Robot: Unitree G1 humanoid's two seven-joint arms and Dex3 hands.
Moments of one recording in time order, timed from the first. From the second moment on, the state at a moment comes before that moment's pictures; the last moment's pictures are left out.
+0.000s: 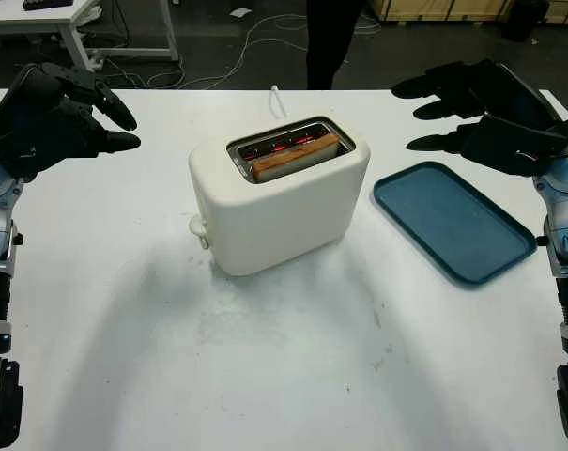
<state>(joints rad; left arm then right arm) -0.63 0.69 0.11 0.40 0.10 -0.18 -0.32 -0.64 -0.64 0.01 0.11 -0.26 0.10 0.42</state>
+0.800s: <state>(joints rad) -0.63 0.69 0.12 0.40 0.09 -0.19 -0.31 -0.64 -0.64 0.01 0.11 -0.26 0.11 0.42</state>
